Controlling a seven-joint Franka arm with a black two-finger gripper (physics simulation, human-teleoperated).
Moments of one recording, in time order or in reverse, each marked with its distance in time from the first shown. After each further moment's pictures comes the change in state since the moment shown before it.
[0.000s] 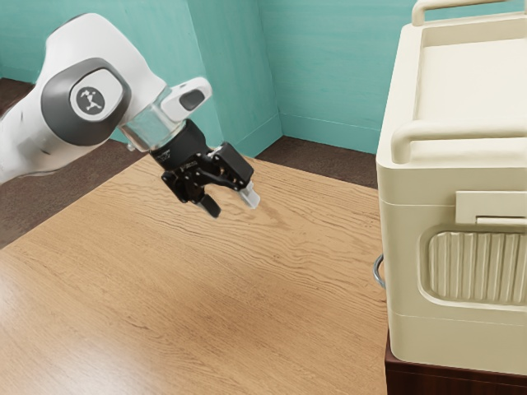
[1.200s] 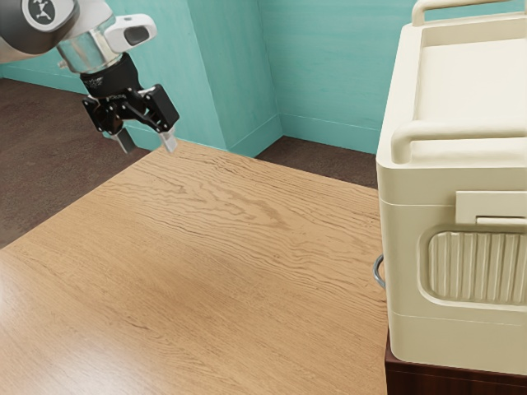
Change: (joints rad) arm 0.127 0.200 0.055 0.543 0.293 -0.430 0.025
